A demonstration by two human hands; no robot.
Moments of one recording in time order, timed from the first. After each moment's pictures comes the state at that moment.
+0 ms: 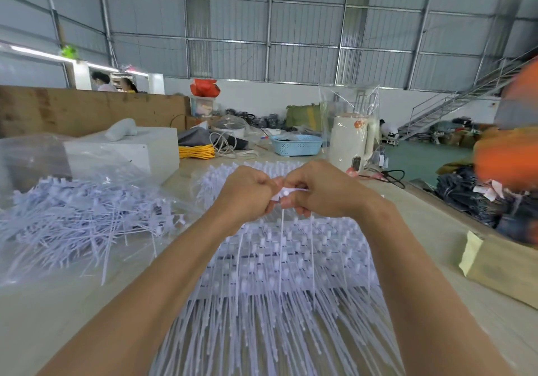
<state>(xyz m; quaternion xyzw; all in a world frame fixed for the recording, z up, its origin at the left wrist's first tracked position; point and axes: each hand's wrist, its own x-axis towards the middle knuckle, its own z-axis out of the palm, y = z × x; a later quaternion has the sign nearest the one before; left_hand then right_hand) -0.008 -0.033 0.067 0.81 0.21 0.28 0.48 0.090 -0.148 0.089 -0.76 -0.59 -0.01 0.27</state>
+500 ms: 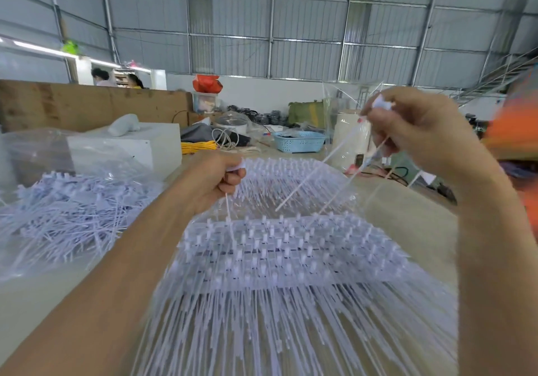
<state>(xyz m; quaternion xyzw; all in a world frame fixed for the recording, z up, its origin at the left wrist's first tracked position) -0.023 0.012 0.084 0.64 0.19 0.27 0.69 0.104 -0.224 0.138 -0.68 -0.53 -0.17 0.49</state>
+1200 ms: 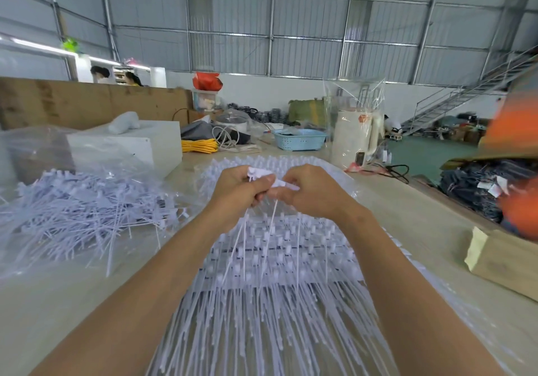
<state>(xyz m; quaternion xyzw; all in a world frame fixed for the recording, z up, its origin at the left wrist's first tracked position) 0.012 0.006 0.033 0.70 0.13 0.35 0.61 0.105 -0.115 0.059 -0.78 -0.54 -0.08 0.30</state>
